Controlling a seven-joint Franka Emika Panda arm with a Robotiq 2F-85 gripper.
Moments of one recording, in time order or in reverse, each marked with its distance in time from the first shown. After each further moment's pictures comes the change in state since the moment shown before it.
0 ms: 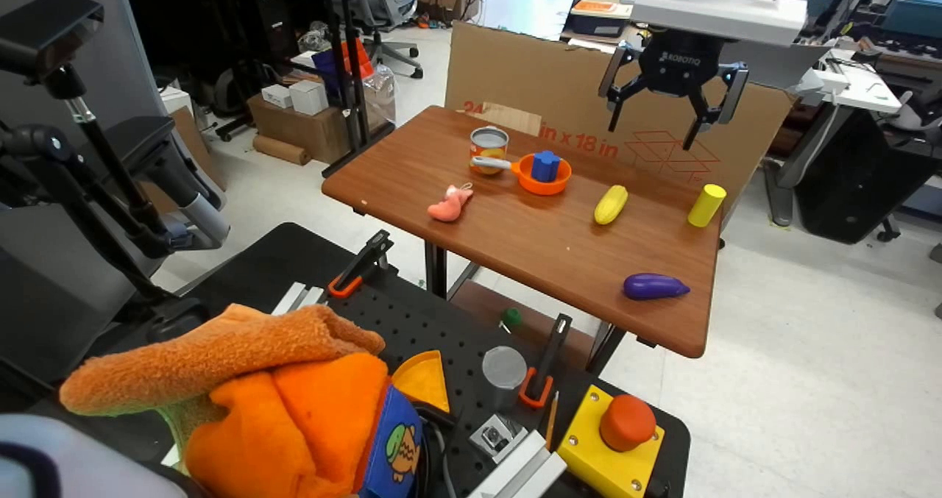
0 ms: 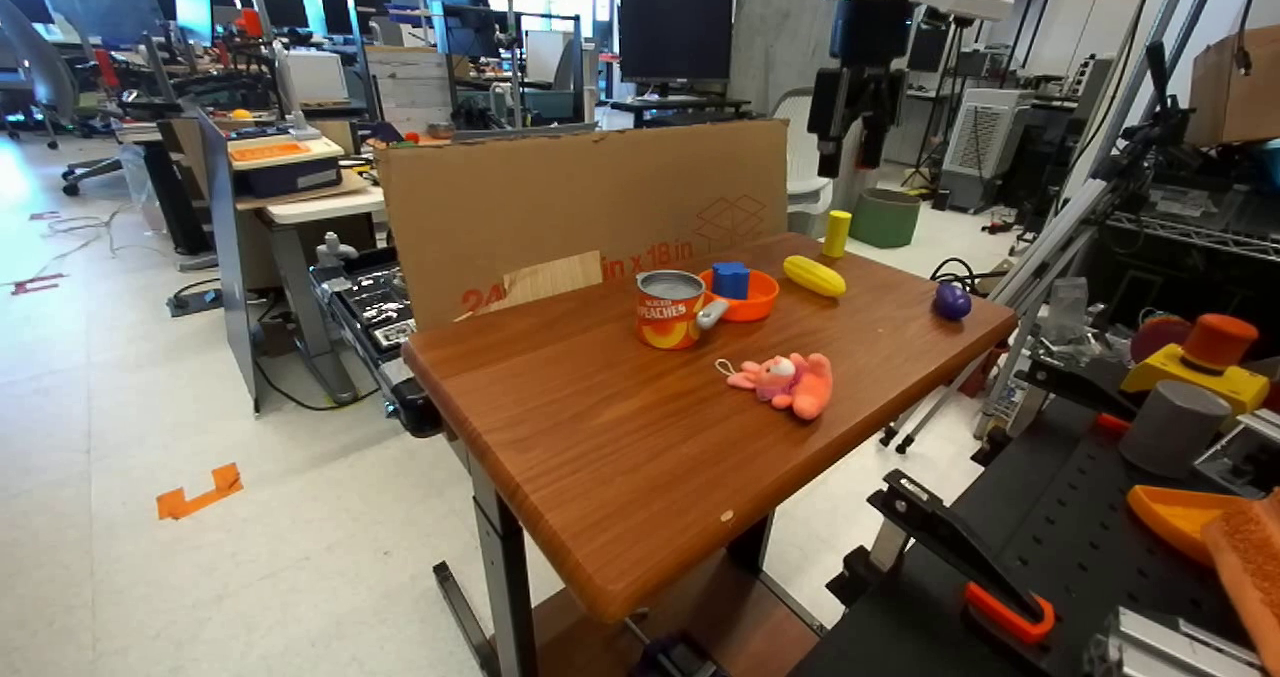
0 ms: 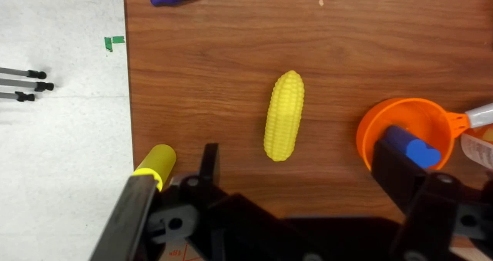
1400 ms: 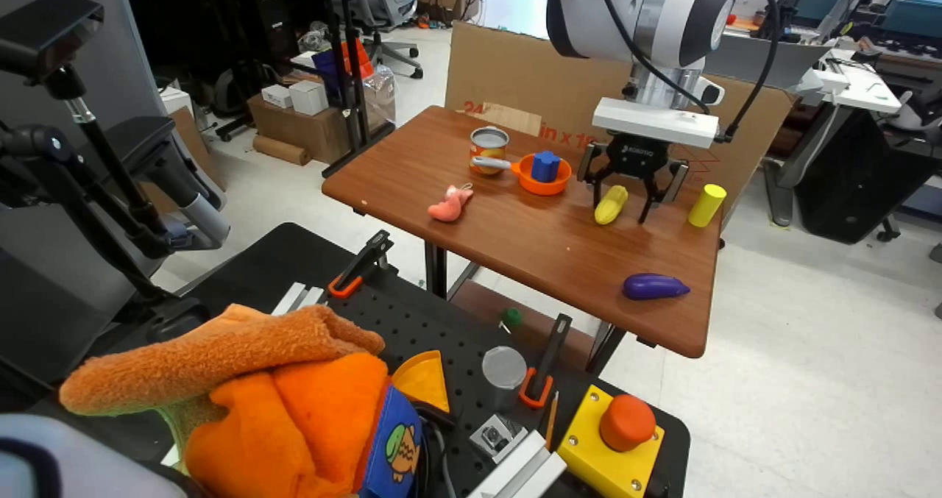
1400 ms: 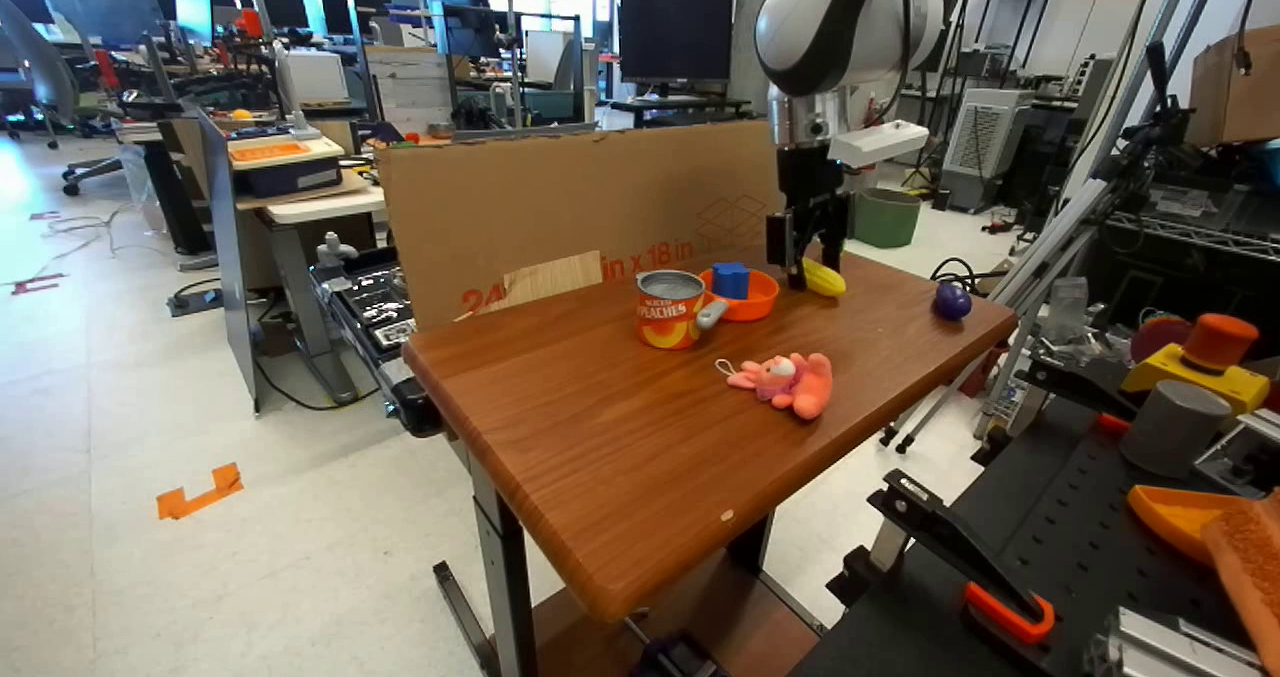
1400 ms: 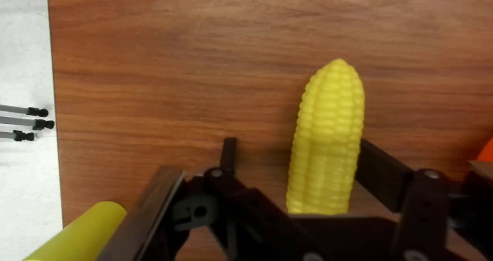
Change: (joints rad) arm 0.024 0.368 0.003 0.246 -0.082 -0.006 0.131
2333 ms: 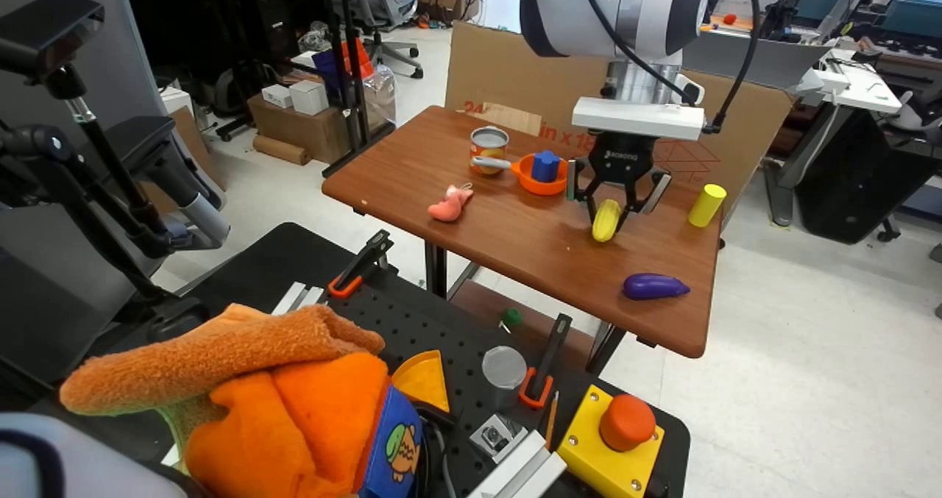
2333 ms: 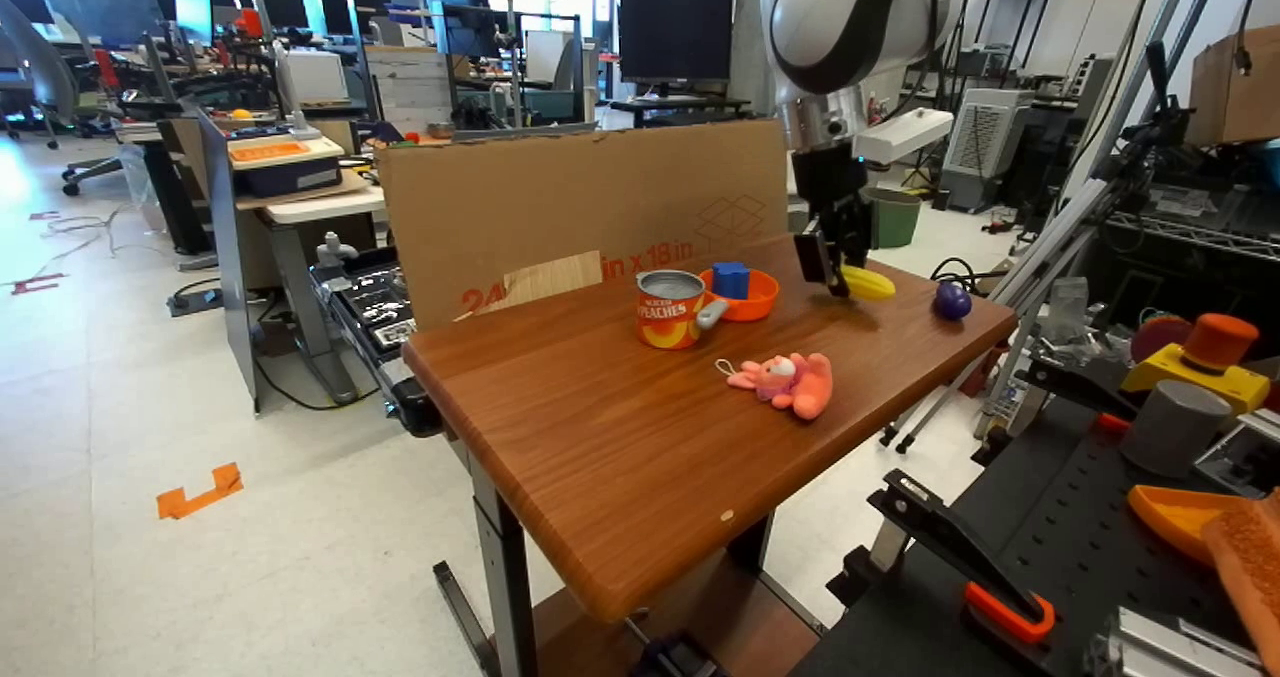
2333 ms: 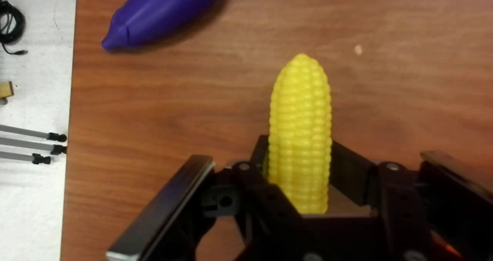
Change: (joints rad) arm 0.039 -0.101 -0.005 -0.151 -0.102 -0.049 0.053
